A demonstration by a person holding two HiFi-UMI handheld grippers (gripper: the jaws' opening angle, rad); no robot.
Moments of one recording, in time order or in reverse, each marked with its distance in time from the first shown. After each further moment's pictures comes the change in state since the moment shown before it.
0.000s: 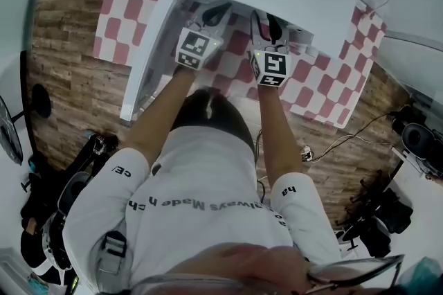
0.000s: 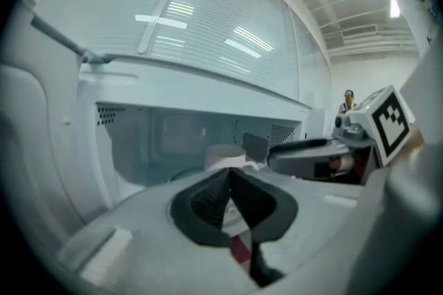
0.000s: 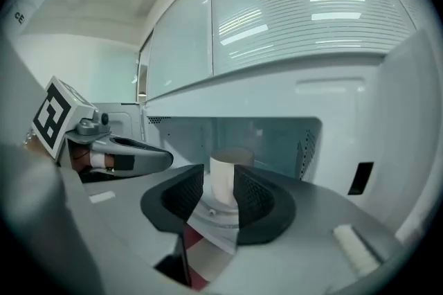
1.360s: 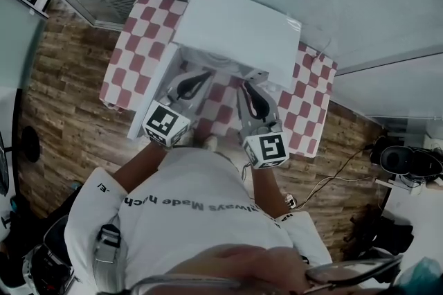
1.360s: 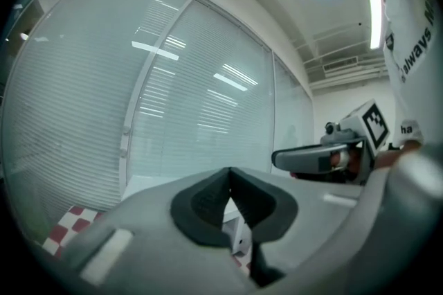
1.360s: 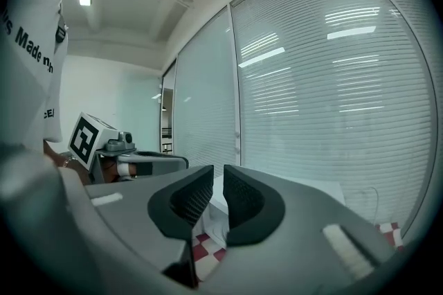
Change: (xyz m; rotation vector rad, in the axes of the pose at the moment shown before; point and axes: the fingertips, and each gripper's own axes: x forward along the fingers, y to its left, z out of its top) left arm -0.172 -0.094 0.226 -0.012 -0.217 -0.118; right arm -0.190 0.087 0.236 -0.052 -0.113 0.154
